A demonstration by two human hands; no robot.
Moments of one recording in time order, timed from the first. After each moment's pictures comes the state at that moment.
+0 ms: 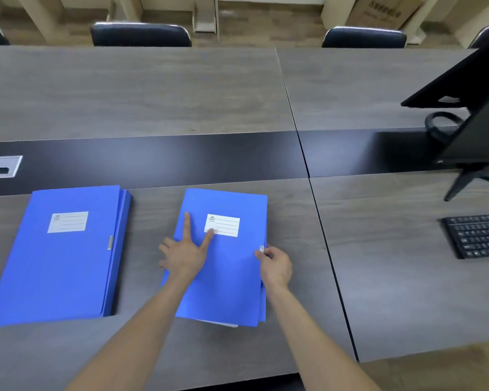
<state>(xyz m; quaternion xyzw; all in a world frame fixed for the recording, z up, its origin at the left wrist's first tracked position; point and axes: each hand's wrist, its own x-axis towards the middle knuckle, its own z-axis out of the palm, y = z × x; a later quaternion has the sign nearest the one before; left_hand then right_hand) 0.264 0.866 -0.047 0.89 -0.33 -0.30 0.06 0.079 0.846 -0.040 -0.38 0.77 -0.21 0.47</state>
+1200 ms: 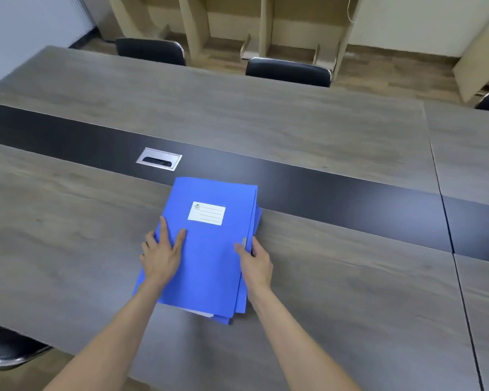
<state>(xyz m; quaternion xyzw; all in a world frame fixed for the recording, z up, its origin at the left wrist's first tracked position) 0.575 0.999 -0.007 0.94 -0.17 -0.18 0.21 0.401 0.905 0.002 -0.46 0.57 -0.17 0.66</state>
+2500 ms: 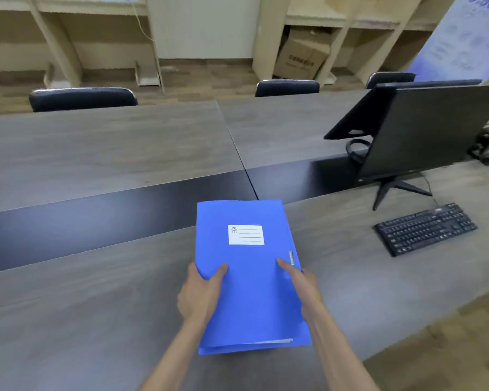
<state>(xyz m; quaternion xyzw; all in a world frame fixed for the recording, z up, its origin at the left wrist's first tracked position) 0.177 0.853 0.052 0.78 -0.31 -0.46 0.29 -0.040 0.825 0.049 -0.22 0.76 -0.28 0.55</state>
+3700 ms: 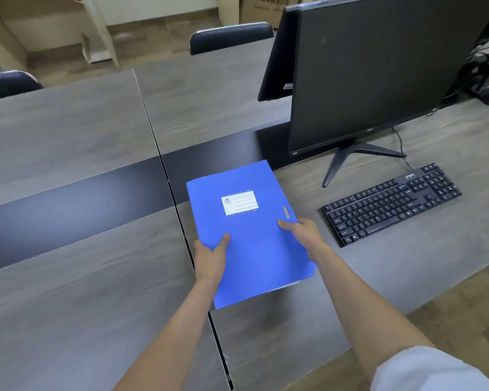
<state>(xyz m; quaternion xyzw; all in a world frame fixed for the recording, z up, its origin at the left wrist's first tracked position) -0.114 0.707 -0.041 0.75 -0.22 -0.53 0.33 -0.340 0.653 -0.037 -0.28 0.72 -0.24 0.59</state>
